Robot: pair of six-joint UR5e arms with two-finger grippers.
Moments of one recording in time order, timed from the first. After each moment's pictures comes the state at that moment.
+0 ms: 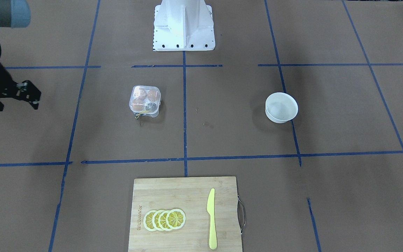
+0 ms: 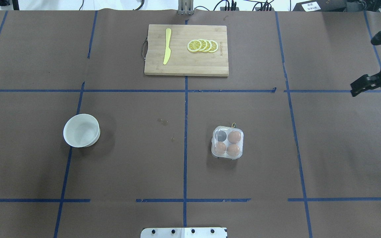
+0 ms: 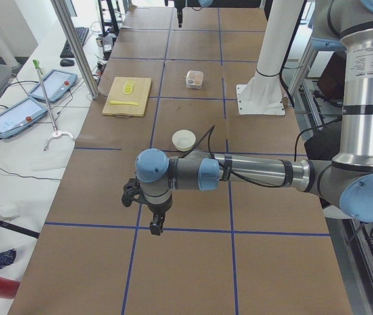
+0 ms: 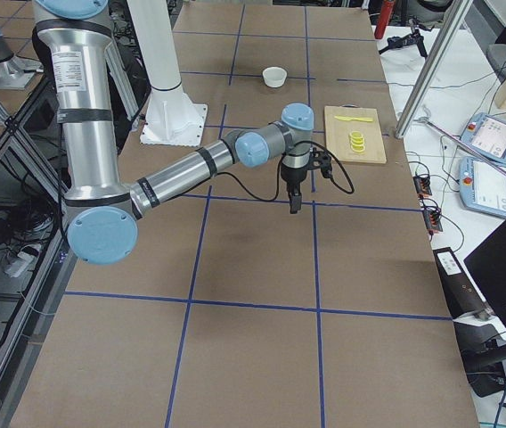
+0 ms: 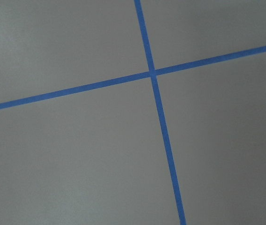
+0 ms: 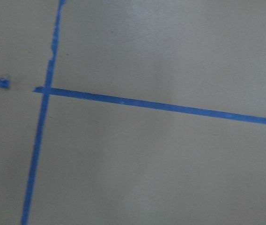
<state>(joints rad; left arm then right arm) -1.59 -1.53 -1.69 -1.48 -2.32 0.16 1.17 -1.51 1.92 -1.63 2.17 0.37</state>
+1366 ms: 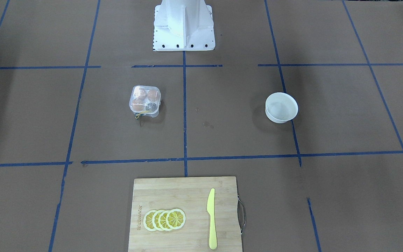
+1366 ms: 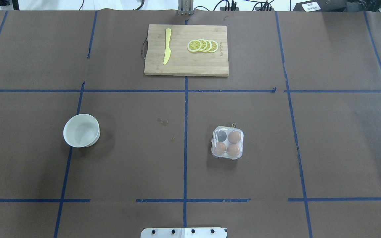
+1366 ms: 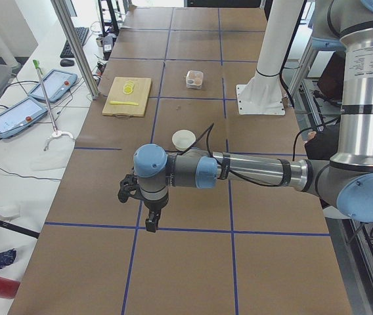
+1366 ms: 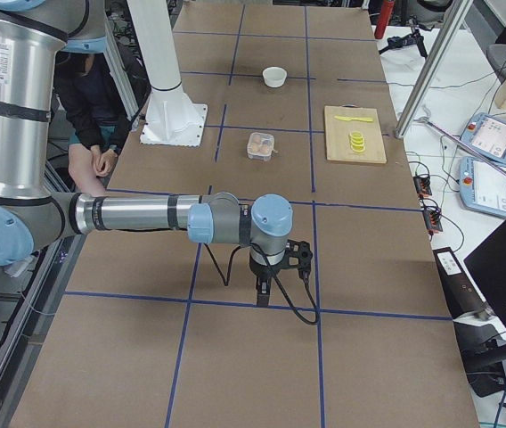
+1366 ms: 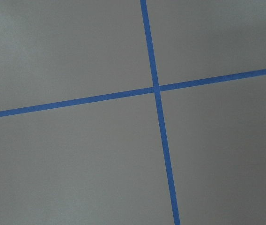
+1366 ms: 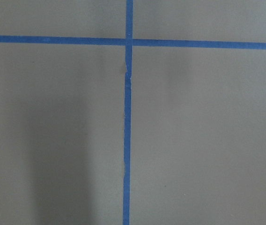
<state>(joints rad) -1.59 -1.54 -1.69 -1.52 -2.32 0.15 1.52 -1.74 1.79 -1.62 2.28 0.04</state>
